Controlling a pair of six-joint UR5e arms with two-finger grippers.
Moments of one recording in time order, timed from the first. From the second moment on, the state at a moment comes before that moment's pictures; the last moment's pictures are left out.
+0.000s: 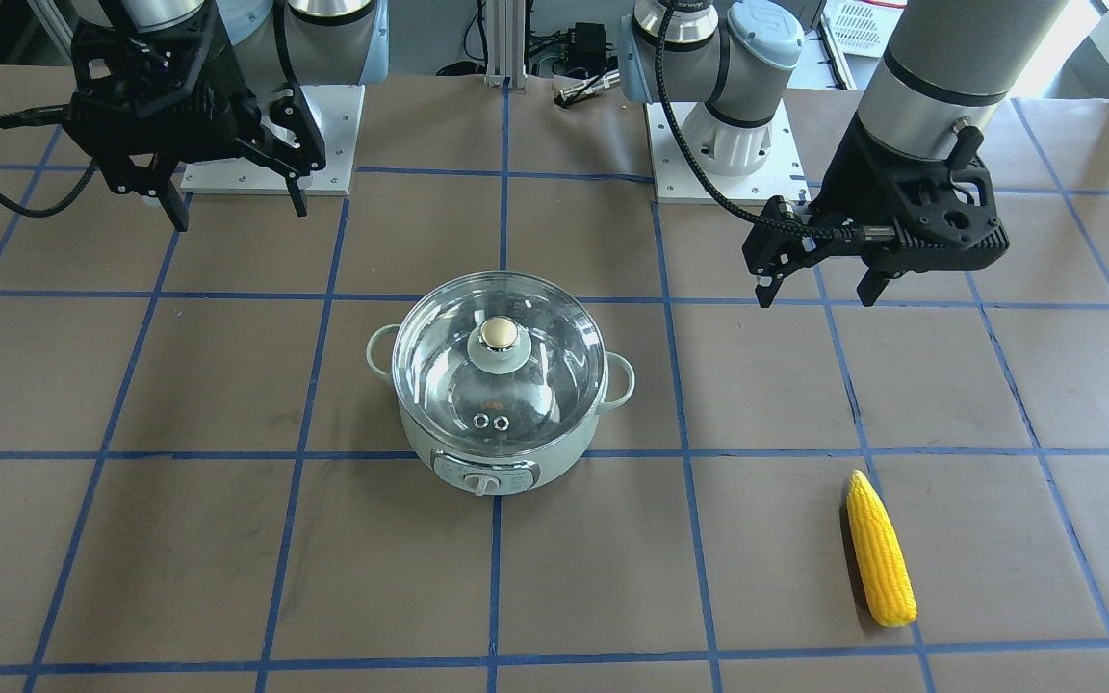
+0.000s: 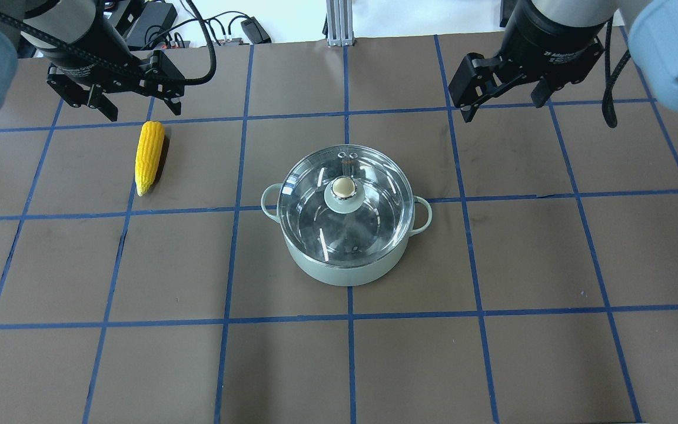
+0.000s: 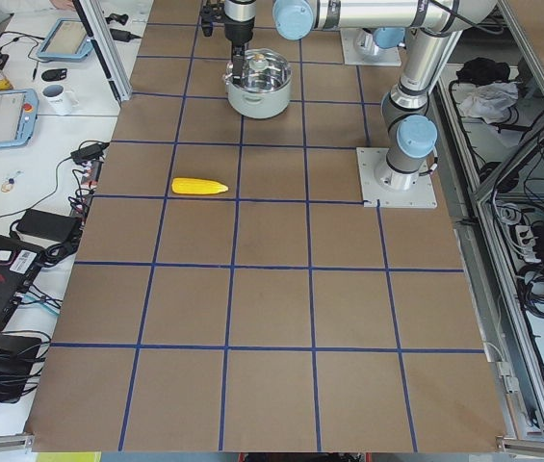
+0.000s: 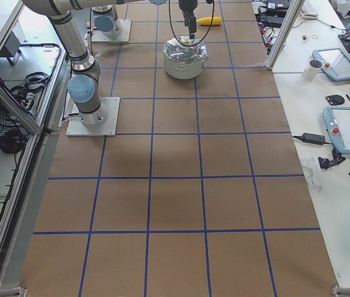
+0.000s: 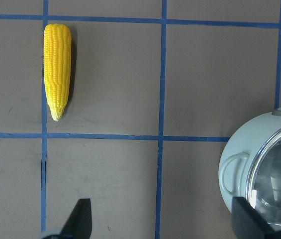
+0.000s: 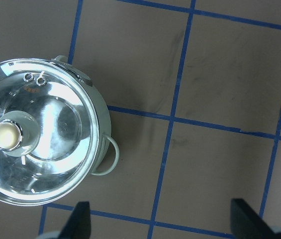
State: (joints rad) left arm -1.51 -1.61 -1.54 -1.46 1.55 0.02; right arm 1.64 -1.61 1.51 -1.60 -1.55 -0.12
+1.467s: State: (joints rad) left arm -1.29 -1.84 -1.54 -1.23 1.53 0.47; right arm 1.94 -1.30 1.47 -1.89 -1.59 0.34
